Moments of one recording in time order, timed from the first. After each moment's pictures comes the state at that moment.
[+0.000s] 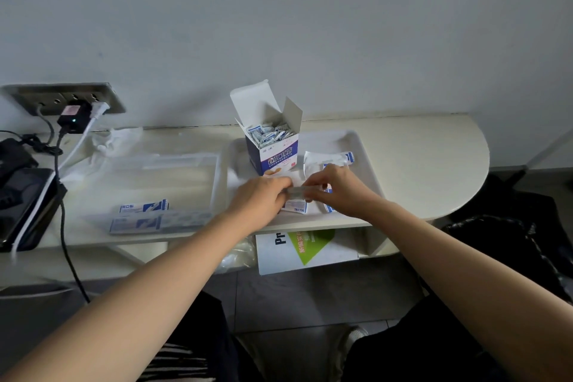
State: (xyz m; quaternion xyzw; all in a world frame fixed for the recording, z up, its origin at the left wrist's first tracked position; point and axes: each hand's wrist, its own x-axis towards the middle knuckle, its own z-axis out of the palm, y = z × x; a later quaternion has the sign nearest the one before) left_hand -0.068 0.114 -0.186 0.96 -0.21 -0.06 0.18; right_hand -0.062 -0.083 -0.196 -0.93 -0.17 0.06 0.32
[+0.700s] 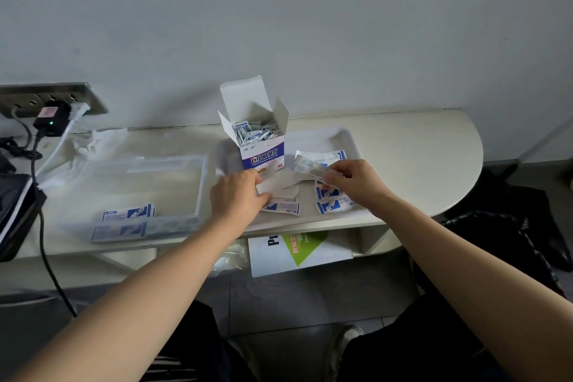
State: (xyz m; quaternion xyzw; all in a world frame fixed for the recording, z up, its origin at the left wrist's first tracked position) left_hand -0.052 0.115 -0.202 0.99 -0.03 0.00 0.12; right_hand -0.058 -0.116 -0.198 -0.88 0.06 0.08 0.47
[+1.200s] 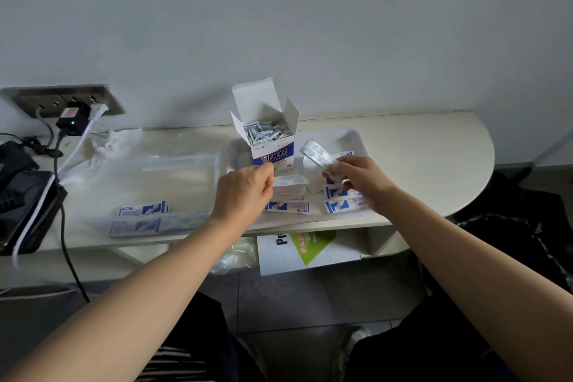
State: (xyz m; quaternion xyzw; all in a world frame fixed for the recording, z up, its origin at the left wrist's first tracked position) left_hand -0.063 0.131 -0.193 0.95 -0.20 0.20 0.15; right_hand -0.053 -0.105 -0.191 -0.75 0.10 0.12 0.64
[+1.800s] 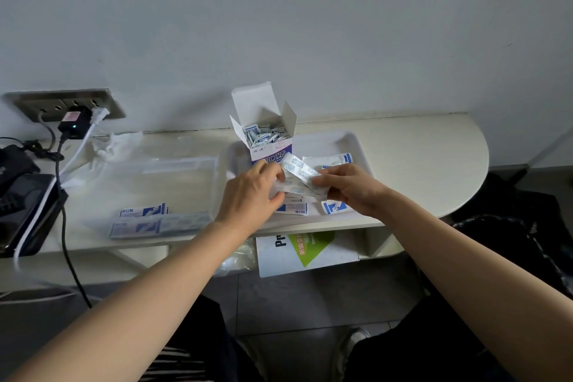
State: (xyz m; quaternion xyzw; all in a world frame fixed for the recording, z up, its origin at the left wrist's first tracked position) left_hand -0.069 0.123 -0.189 0.95 -0.22 0.14 0.18; right_hand -0.060 -0.093 -0.186 -0.65 0.06 0.24 0.72
